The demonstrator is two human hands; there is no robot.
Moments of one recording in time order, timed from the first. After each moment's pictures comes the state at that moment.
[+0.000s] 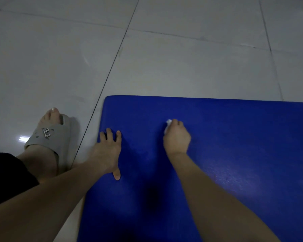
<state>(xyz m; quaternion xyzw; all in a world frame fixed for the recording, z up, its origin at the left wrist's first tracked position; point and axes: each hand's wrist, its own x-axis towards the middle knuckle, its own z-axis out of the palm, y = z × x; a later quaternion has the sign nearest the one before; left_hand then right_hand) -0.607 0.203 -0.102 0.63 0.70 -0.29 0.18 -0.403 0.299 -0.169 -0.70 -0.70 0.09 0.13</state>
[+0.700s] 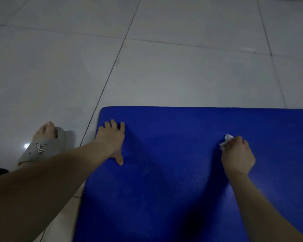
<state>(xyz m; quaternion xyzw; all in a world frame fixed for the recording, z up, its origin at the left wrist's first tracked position) -0.598 0.290 -0.076 0.62 0.69 -0.36 0.12 -0.215 0.330 -0.170 -0.82 -0.56 0.04 0.12</state>
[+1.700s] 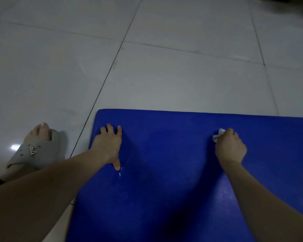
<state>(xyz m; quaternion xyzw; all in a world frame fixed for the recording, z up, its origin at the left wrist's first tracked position) -0.600 0.286 -0.092 0.63 0.70 -0.30 0.16 -0.222 0.378 -0.171 -0.78 -0.62 0.00 0.06</state>
